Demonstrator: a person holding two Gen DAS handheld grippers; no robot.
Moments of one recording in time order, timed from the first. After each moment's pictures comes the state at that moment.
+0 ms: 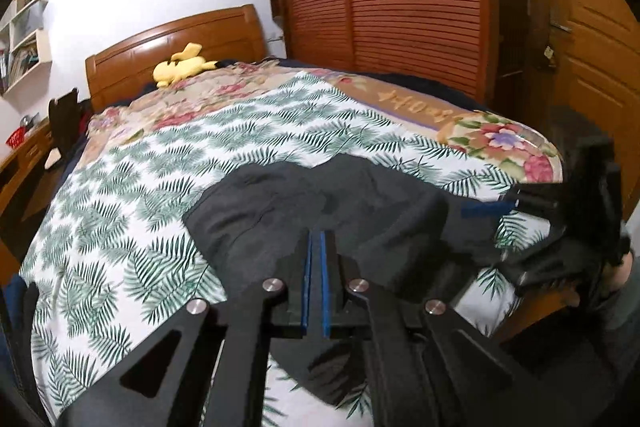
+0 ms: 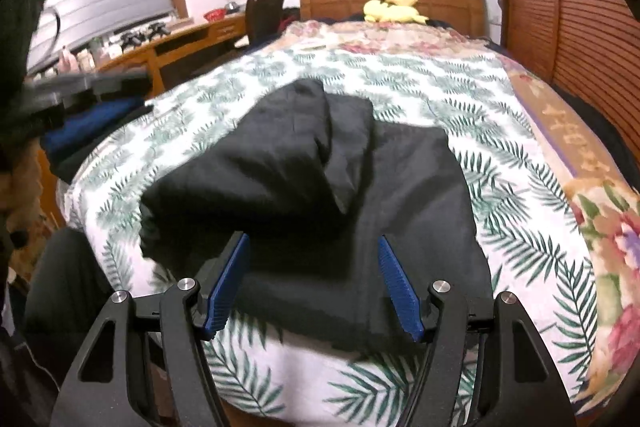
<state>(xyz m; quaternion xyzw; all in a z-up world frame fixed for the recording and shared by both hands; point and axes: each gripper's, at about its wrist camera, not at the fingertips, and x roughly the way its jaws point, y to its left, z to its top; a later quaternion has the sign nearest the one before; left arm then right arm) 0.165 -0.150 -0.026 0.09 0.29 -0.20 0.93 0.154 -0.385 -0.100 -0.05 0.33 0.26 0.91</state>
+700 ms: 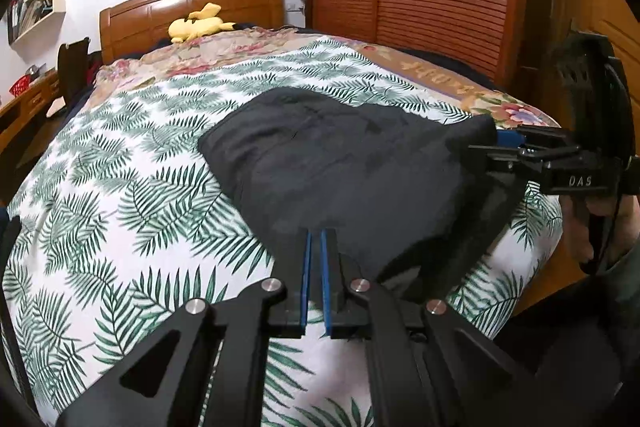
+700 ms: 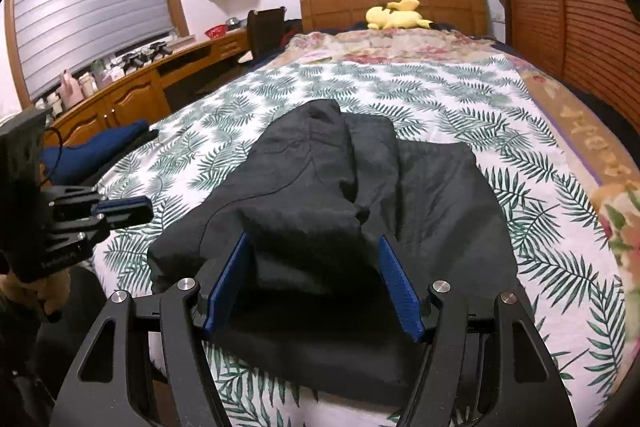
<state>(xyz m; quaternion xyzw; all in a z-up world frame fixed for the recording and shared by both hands) 0.161 -0.101 -0.093 0.05 0.33 -0.19 0.92 0.184 -0.357 -0.100 -0.01 0.33 0.27 0.91</state>
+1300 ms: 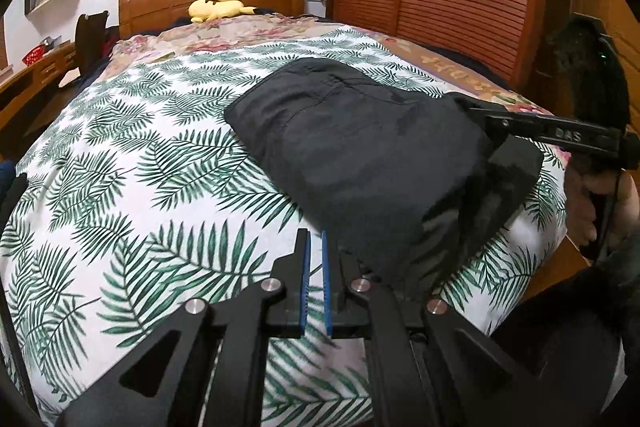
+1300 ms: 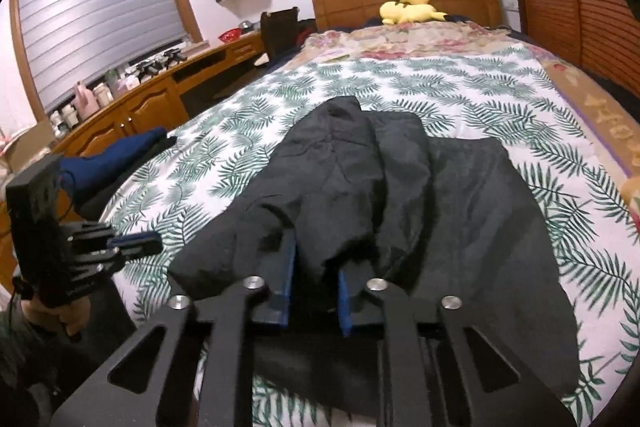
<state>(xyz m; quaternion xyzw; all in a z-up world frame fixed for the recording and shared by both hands) 0.145 -0.063 -0.111 0.02 0.35 -0.17 0.92 0.195 -0.338 -0.102 0.02 0.33 0.30 0.89</state>
